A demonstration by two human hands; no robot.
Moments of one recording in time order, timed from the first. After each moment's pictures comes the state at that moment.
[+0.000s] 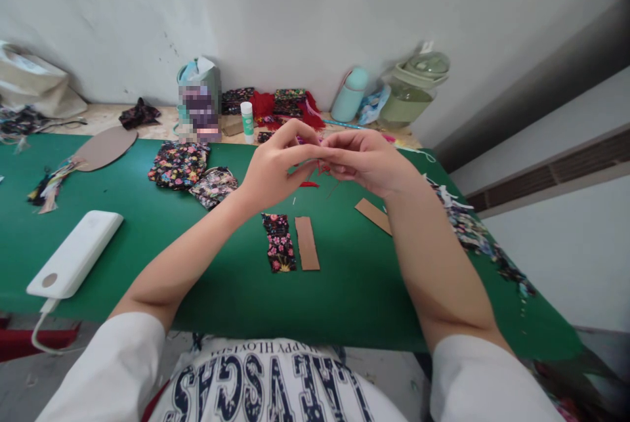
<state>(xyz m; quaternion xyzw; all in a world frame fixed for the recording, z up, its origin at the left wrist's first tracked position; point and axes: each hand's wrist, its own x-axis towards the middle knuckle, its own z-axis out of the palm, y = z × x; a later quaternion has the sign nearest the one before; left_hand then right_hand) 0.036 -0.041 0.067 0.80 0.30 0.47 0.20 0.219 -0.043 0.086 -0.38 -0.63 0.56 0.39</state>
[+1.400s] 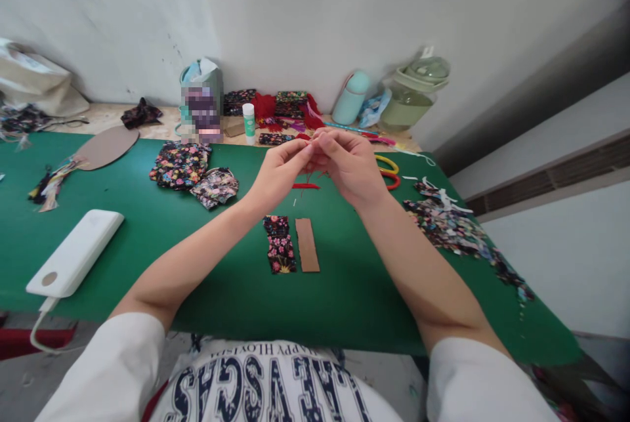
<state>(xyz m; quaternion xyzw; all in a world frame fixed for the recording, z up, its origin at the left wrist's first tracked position) 0.056 -0.041 0.052 0.57 0.29 0.51 0.57 0.191 -0.029 0.050 -0.35 -0.62 0.42 0.57</state>
